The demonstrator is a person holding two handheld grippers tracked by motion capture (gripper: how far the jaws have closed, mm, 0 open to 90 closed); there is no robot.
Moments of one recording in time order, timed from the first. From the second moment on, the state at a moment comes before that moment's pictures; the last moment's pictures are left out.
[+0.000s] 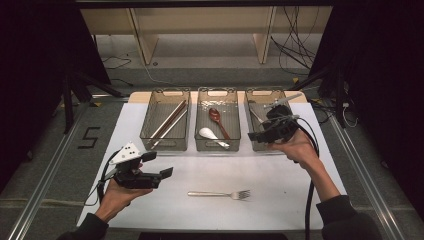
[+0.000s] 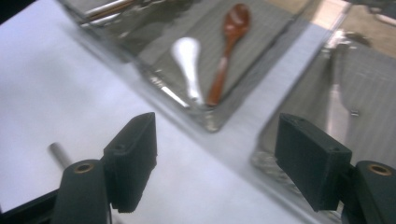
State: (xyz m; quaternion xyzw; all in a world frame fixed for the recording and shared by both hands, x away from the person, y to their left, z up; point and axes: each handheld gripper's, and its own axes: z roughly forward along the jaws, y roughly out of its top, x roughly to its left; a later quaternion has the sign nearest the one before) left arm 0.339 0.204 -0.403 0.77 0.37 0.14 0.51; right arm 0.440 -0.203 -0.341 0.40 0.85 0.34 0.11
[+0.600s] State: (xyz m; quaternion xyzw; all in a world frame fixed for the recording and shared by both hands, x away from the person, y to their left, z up) left arm 0.337 0.204 -0.402 0.77 0.36 0.15 0.51; right arm 0.396 -0.164 -0.374 0.32 0.88 0.33 0.06
